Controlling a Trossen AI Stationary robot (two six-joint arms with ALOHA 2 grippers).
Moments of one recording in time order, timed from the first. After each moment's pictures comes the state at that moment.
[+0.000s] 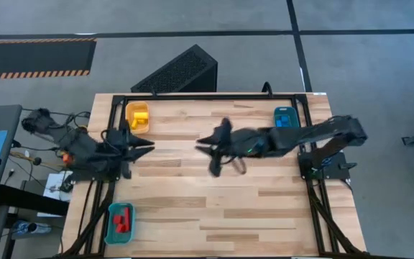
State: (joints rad) left arm -0.59 0.66 0.83 -0.36 -0.77 -0.30; right arm 0.22 1.65 1.57 -0.23 0.39 0.32
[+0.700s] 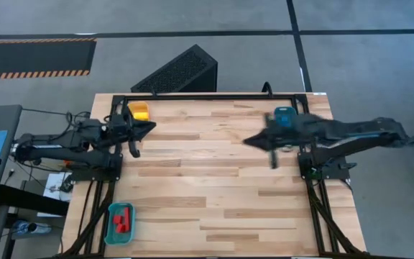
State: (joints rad) left arm 0.01 0.53 0.62 -0.06 -0.29 -0.14; right arm 0.04 1.02 0.92 -0.11 0.01 0.22
